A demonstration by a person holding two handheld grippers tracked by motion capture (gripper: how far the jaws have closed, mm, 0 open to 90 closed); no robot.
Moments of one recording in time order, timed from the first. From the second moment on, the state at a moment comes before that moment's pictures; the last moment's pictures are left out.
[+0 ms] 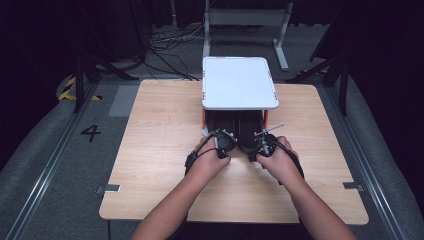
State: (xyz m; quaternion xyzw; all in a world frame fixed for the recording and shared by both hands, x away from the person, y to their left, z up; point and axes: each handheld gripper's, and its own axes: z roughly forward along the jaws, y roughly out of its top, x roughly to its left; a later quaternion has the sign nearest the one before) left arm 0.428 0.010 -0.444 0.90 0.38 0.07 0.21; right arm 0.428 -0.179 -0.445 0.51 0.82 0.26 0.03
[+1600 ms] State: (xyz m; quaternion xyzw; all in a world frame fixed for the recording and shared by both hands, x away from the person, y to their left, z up) left arm 0.391 0.105 -0.394 0.85 0.40 0.12 0.32; right arm 0.428 -0.240 -0.390 0.48 0.79 0.37 0.12
